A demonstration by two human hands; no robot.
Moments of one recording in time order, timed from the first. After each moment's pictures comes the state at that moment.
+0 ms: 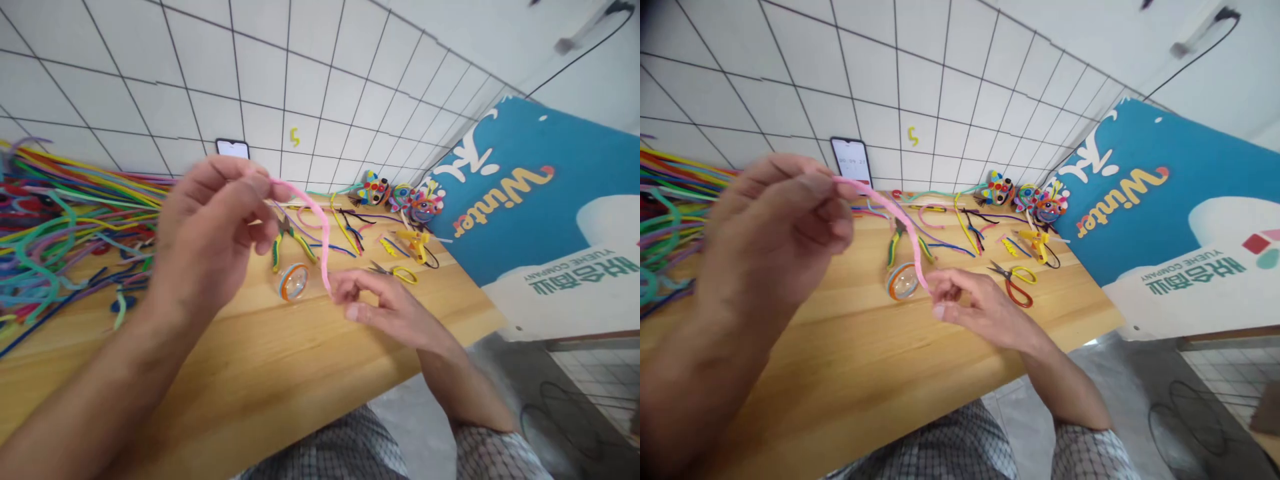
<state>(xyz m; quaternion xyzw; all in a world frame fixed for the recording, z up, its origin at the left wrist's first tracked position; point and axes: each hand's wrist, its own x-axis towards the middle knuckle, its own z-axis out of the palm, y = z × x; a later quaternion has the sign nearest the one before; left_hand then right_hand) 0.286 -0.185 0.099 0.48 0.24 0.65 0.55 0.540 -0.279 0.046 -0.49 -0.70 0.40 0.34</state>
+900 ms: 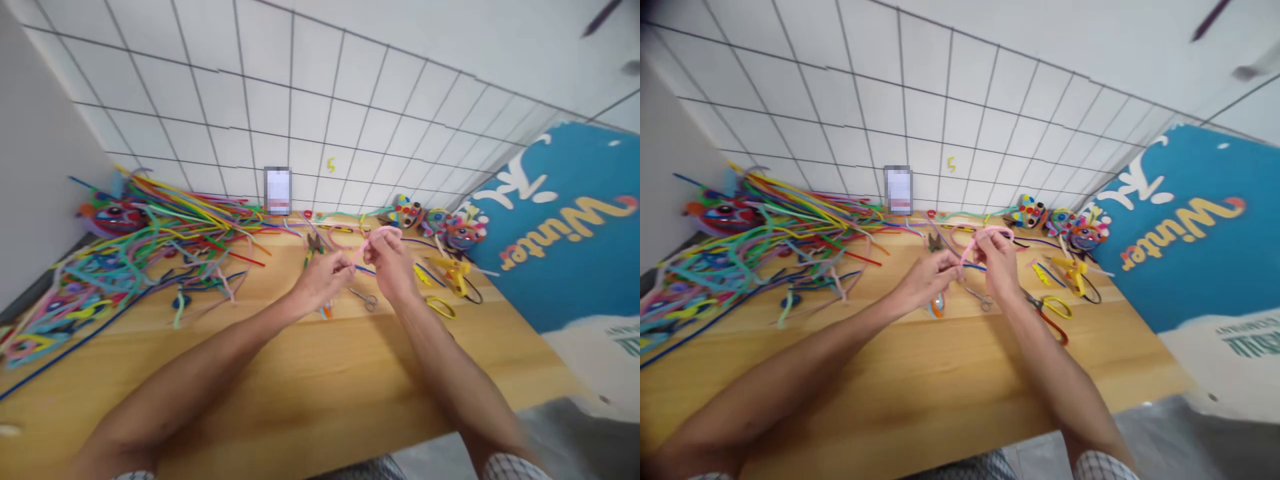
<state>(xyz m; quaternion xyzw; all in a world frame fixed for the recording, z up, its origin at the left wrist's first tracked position) 0.340 -0.143 -0.008 0.67 0.37 0.37 0.52 0.517 -0.148 0.012 -0.45 -0.44 0.41 0.66</state>
